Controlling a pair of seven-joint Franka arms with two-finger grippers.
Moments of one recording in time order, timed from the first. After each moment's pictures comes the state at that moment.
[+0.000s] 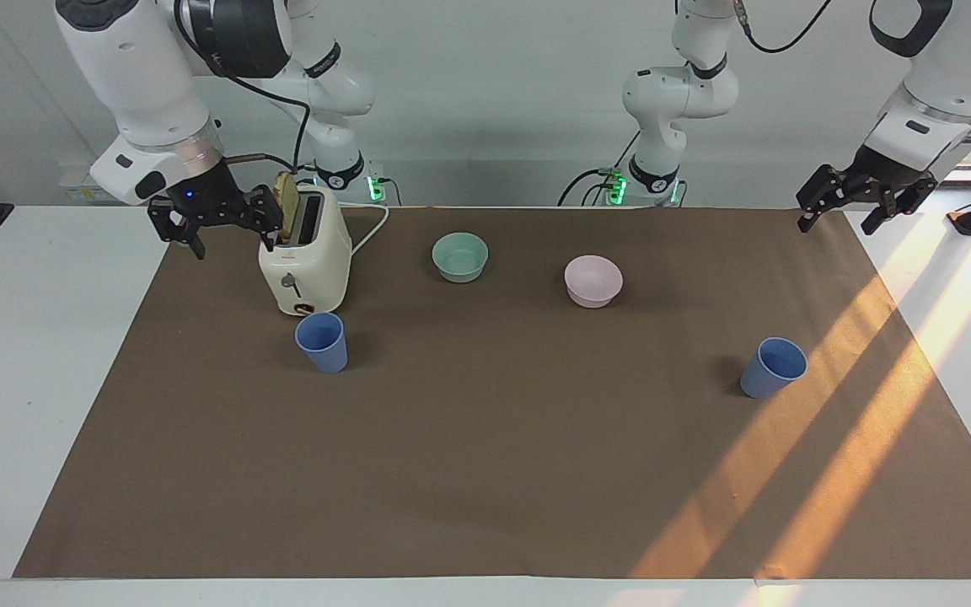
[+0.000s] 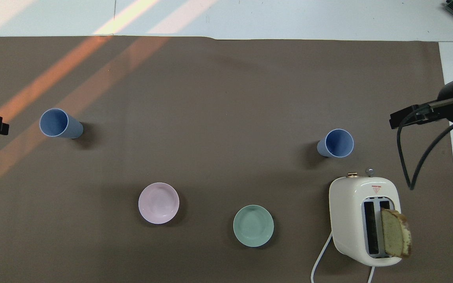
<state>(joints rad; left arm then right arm) -0.05 0.00 0.09 -1.54 -0.02 1.54 0.13 -0.18 0.09 0.22 -1.50 -0.05 1.57 -0.11</state>
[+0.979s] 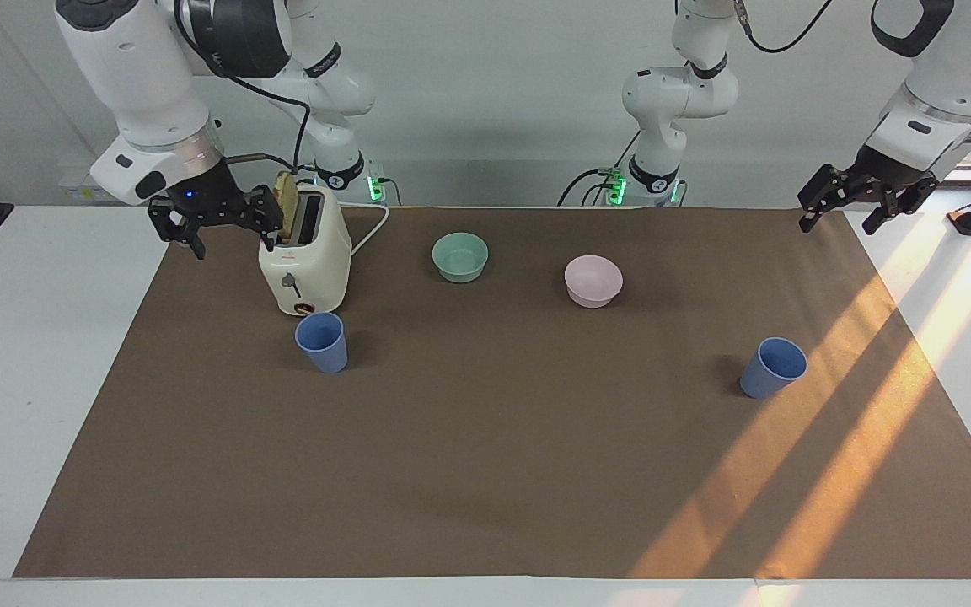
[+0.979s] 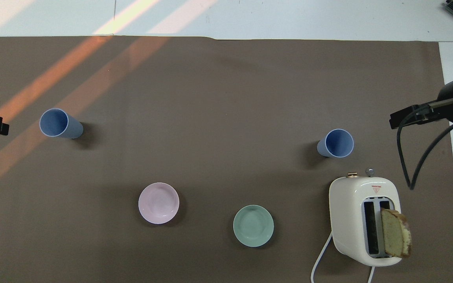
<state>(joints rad) -0.05 0.00 0.08 -1.54 -0.02 1.54 0.12 -0.18 0.09 0.22 -1.50 -0.05 1.57 -0.11</state>
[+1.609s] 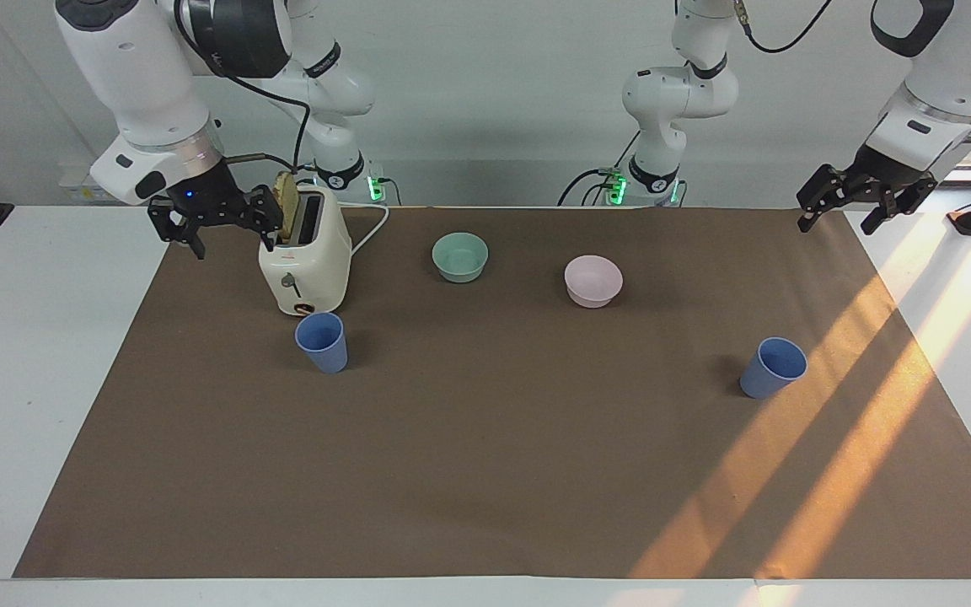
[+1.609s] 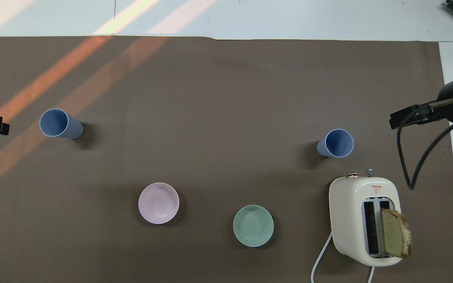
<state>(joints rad) -0.05 0.00 0.08 -1.54 -0.04 1.54 0.13 -0.18 0.09 0.22 -1.50 -0.05 1.57 -0.11</state>
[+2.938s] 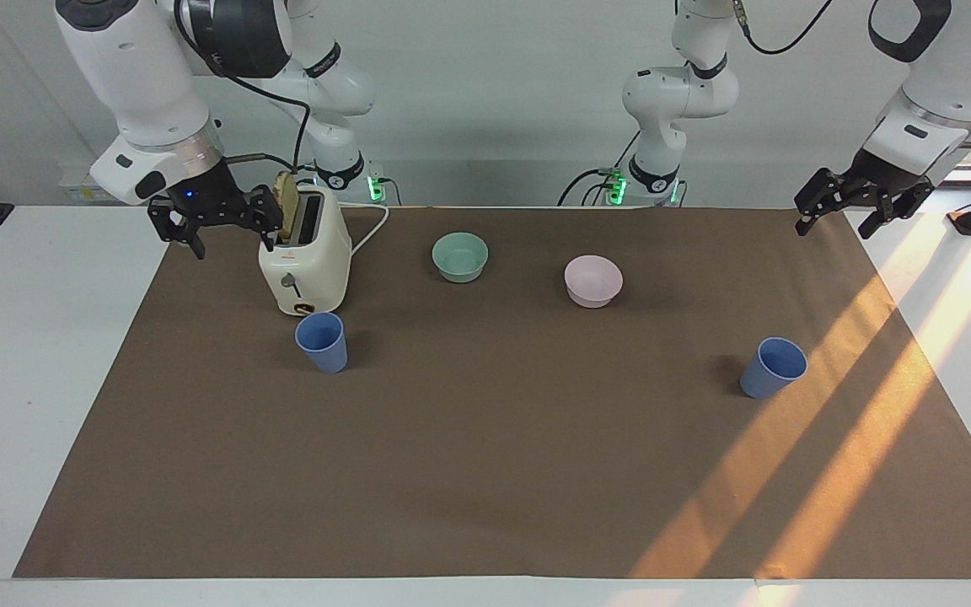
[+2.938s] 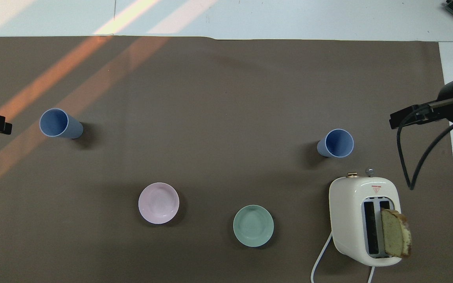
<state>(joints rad) -0.05 0.00 0.08 -1.55 -0.04 1.56 0.13 -0.18 0.09 0.22 -1.50 -0.05 1.57 -0.11</state>
